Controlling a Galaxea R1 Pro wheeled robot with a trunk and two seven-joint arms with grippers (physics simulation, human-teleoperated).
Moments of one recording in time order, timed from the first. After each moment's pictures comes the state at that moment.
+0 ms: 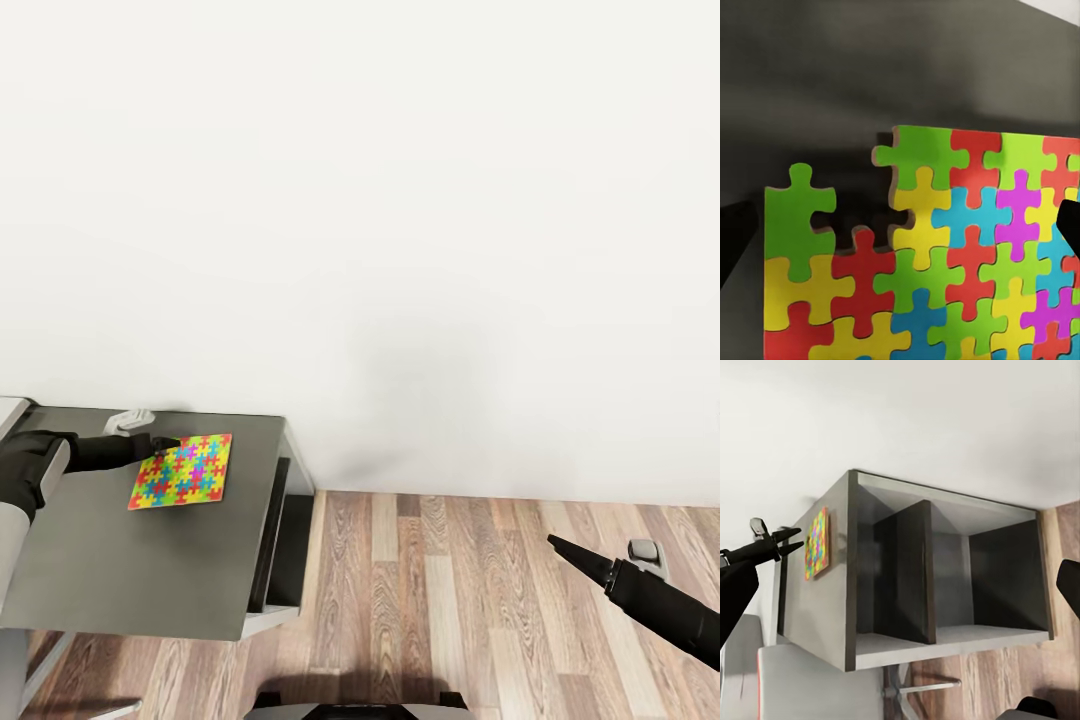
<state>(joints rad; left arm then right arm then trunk) -1.04 0.45 0.22 -0.50 -0.07 0.68 -0.70 -0.11 -0.20 -0.59 -1.57 -0.44 1.00 1.09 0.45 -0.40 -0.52</state>
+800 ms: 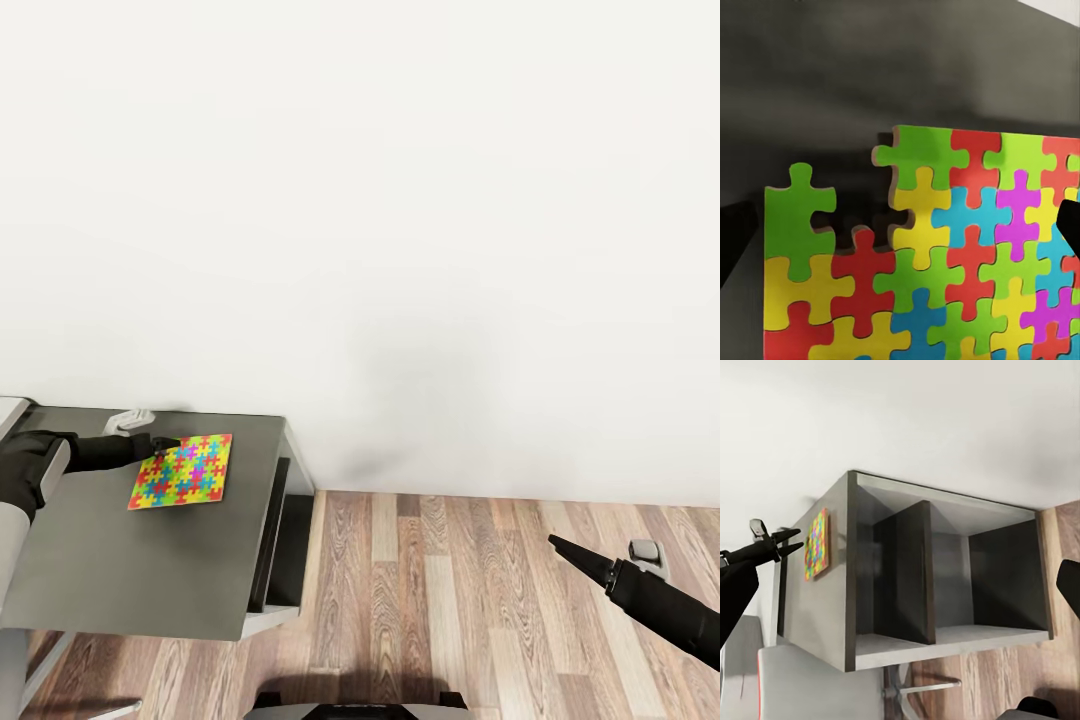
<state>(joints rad) -1.04 0.45 0.22 -0.50 -0.06 0.68 -0.70 -0.11 -0.20 -0.59 -1.57 -0.44 1.00 1.09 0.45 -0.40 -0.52</state>
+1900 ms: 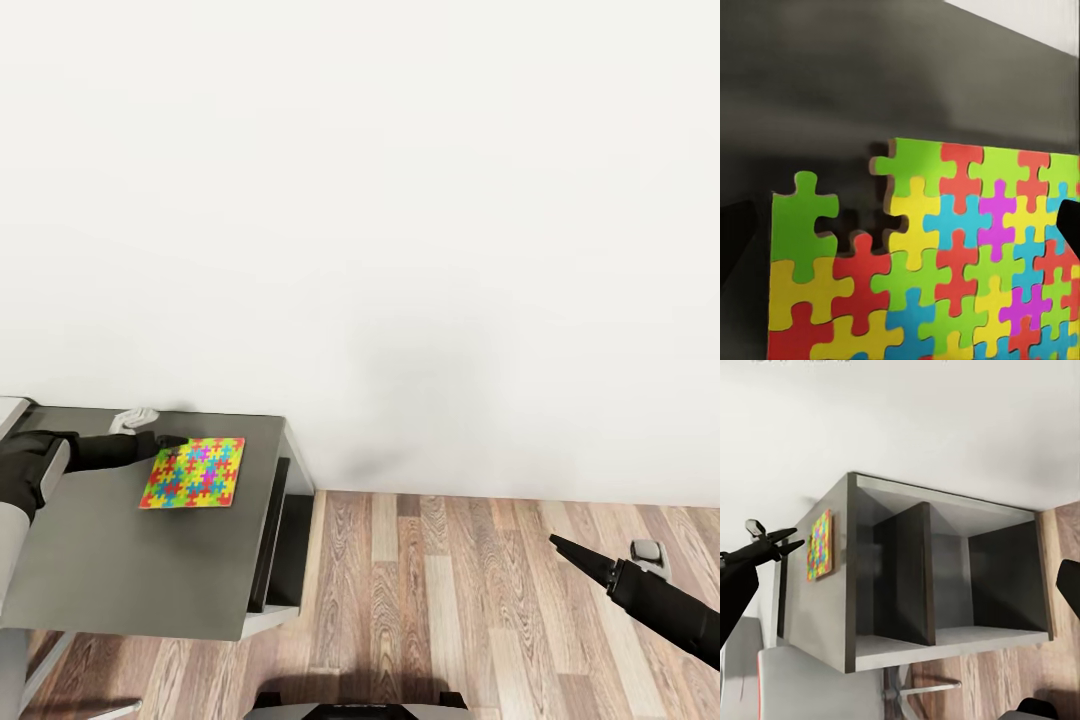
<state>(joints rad) -1.04 0.45 0.22 -0.50 -0.07 0.68 -0.82 -0.11 -0.20 -0.59 -1.57 -0.44 1.00 1.10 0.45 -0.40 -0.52</state>
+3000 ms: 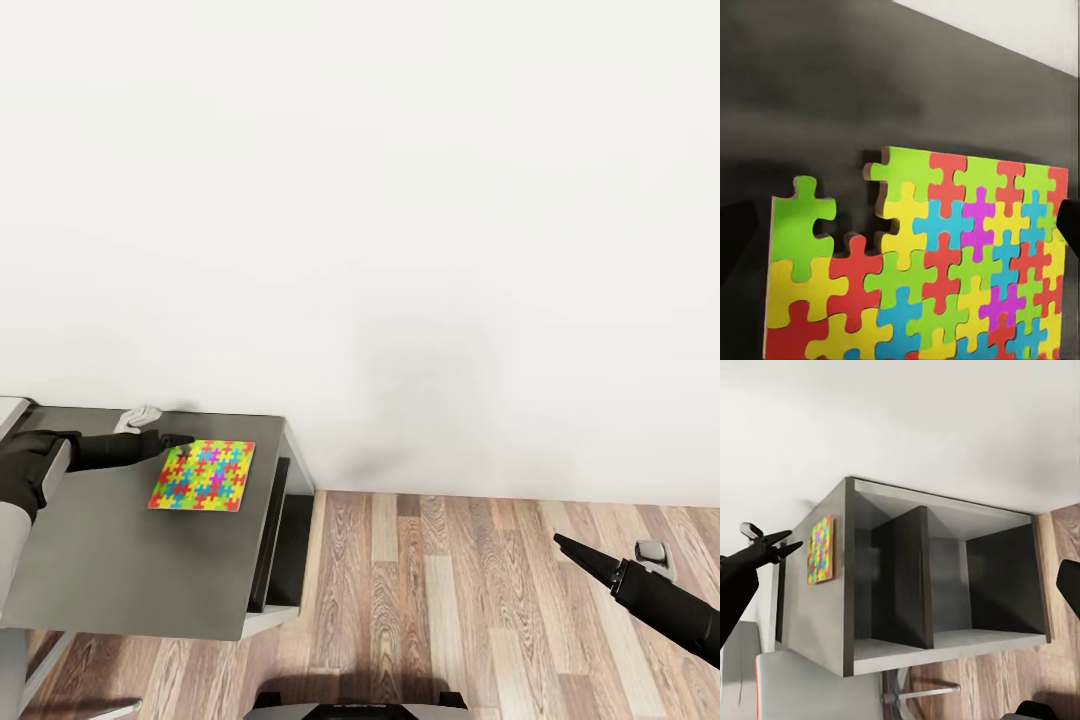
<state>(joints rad) -1.04 0.45 0.22 -0.50 -0.07 0.68 -0.91 -0.11 -0.20 -0.61 -1.57 -0.44 1.00 1.10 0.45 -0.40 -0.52</state>
